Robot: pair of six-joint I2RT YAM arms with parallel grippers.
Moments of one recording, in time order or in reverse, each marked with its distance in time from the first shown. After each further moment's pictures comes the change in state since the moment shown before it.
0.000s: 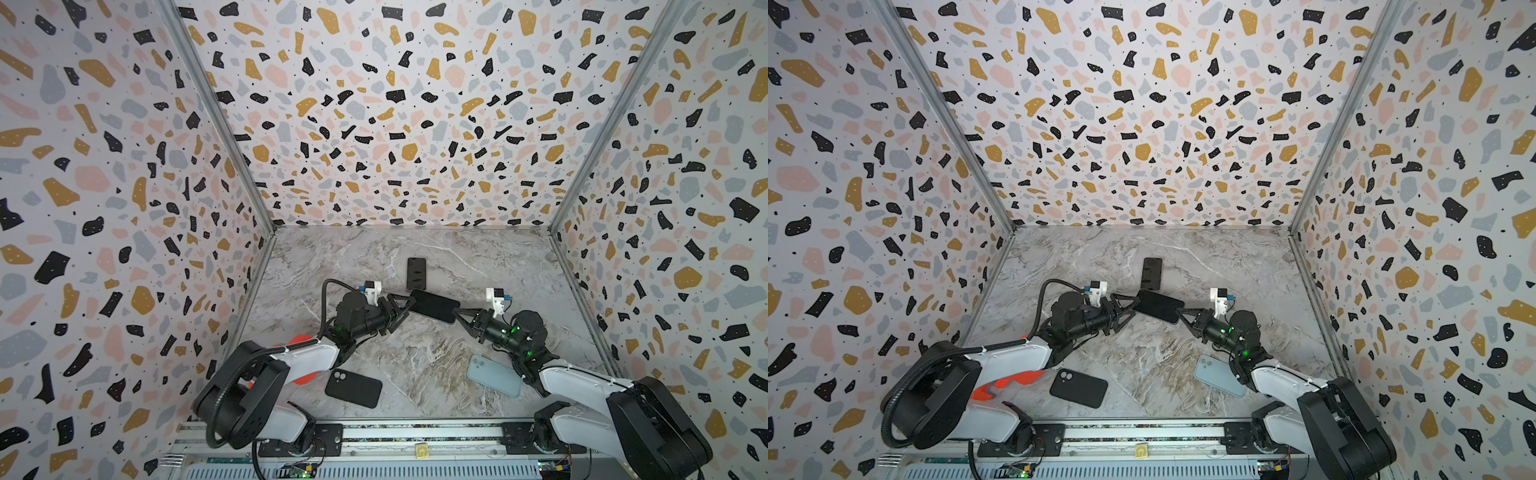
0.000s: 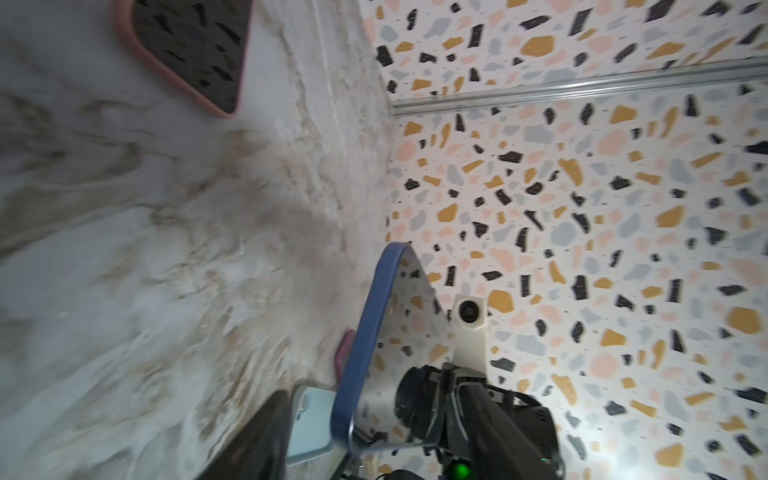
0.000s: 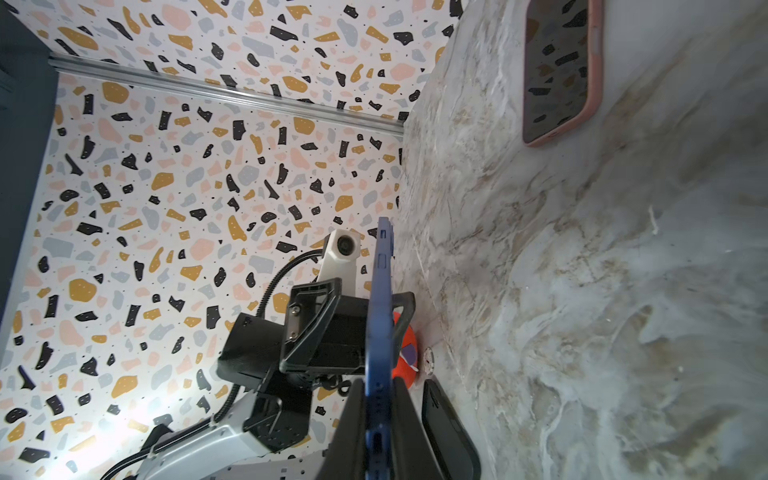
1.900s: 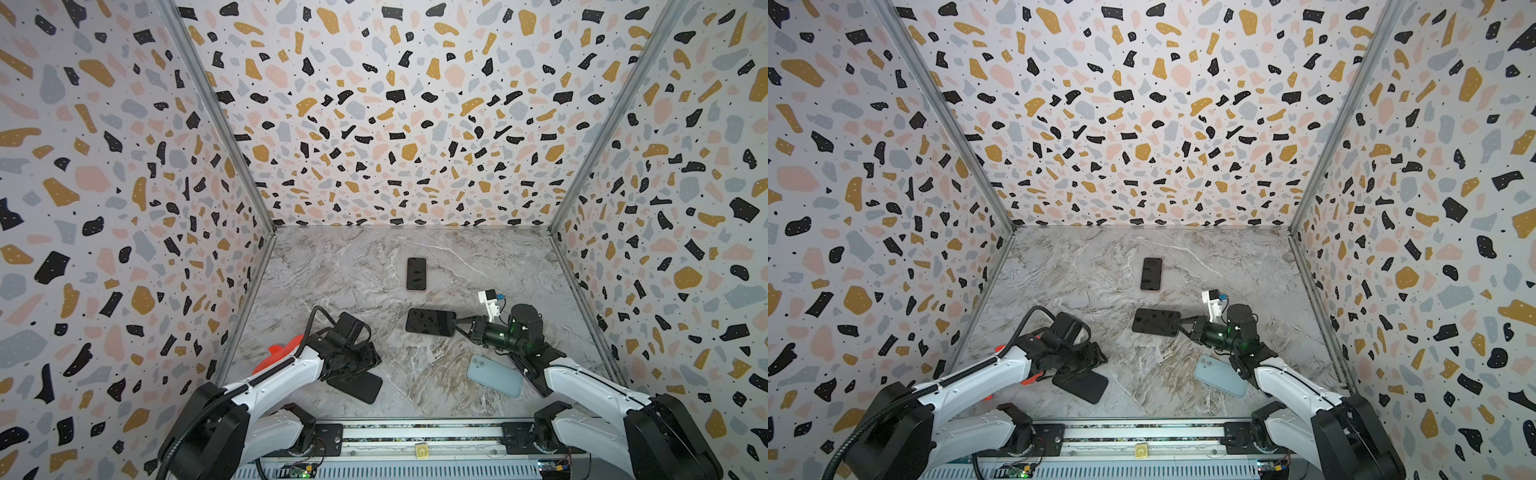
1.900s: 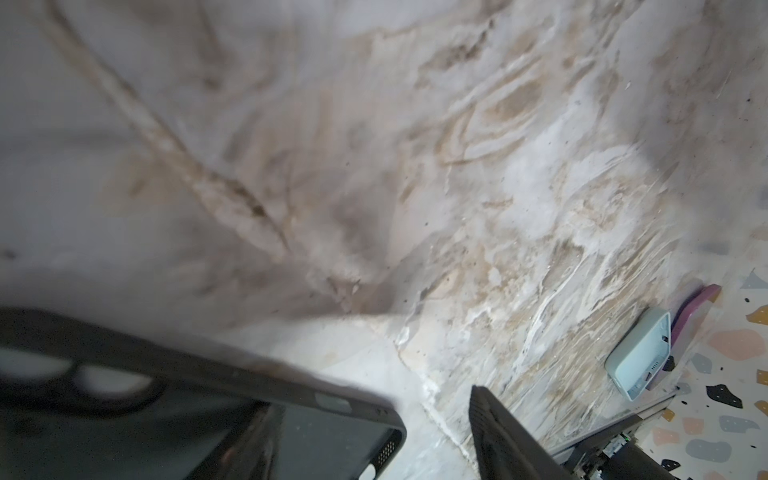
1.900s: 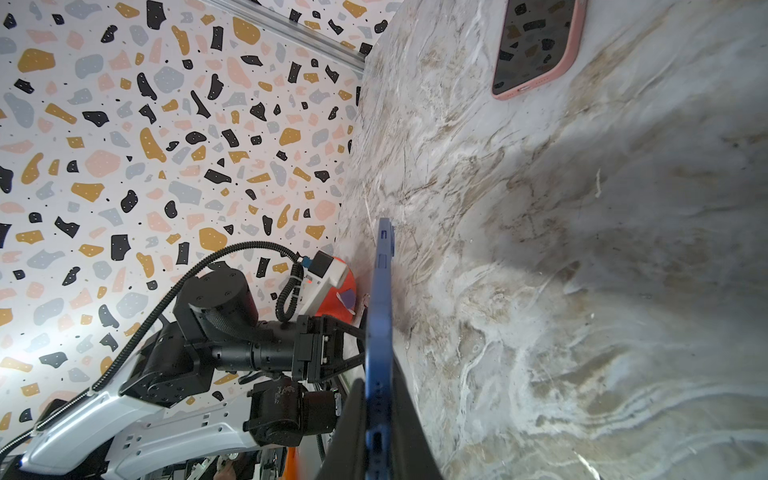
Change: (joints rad) left arm 0.001 -0.190 0.002 -0.999 -0.202 0.369; right arm 0.015 -0.100 0.083 -0.402 -0.096 -0.315
